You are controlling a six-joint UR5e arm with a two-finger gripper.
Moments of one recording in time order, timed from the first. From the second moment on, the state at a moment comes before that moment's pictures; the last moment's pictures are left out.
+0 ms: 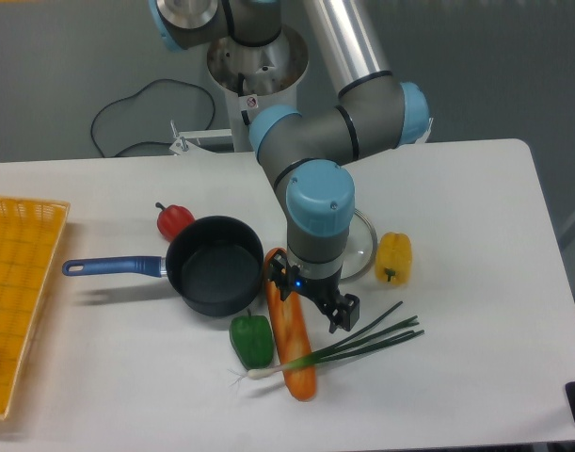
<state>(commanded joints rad) 2.43 -2.04 -1.50 -1.08 1.46 1.00</state>
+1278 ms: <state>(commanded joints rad) 2.42 -2.13 -1.48 -1.01 1.41 1.22</state>
